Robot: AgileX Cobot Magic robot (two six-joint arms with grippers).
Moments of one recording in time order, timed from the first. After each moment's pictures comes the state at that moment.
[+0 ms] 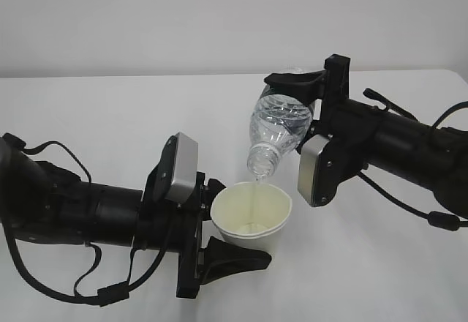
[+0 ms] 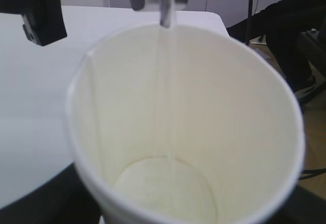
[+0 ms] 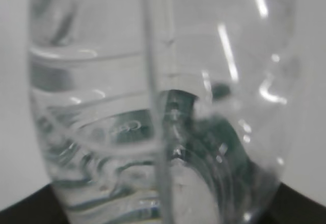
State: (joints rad) left arm -0.50 2.08 -0.79 1.16 -1.15 -0.38; right arm 0.26 1.87 -0.72 -0.60 -1.11 -1.31
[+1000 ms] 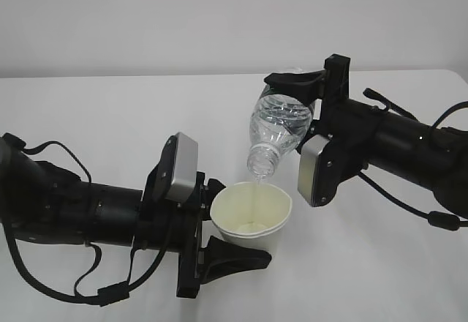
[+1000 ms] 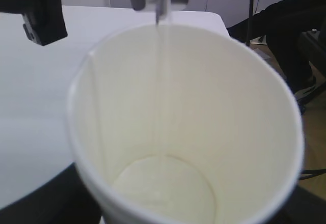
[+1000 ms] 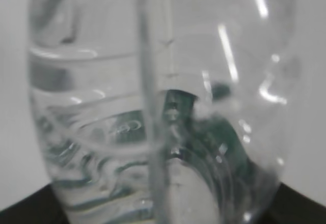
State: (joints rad) left arm -0.50 2.08 -0.79 1.16 -1.15 -0.38; right arm 0.26 1.87 -0.72 -0.60 -1.11 -1.31
